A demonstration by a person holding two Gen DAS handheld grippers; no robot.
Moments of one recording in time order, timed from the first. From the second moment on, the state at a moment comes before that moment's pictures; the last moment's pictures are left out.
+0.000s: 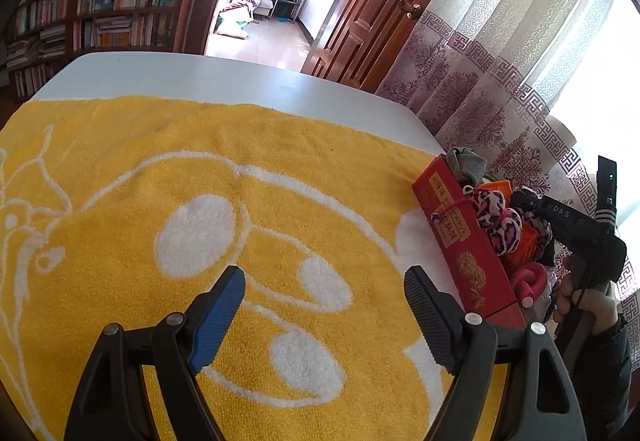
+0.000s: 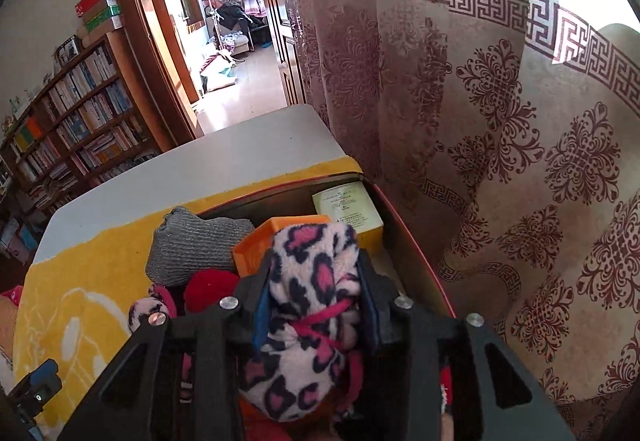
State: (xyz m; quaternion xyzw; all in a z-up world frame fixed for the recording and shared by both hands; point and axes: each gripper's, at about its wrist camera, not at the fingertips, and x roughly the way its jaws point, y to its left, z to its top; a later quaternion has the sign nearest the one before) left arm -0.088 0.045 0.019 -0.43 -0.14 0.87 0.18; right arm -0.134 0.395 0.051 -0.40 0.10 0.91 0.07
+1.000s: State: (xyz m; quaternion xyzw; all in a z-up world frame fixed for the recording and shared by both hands) left arm -0.032 0.235 0.097 -0.40 0.05 0.89 0.20; right arm 0.053 0.425 0.064 -0.38 0.11 0.92 0.06
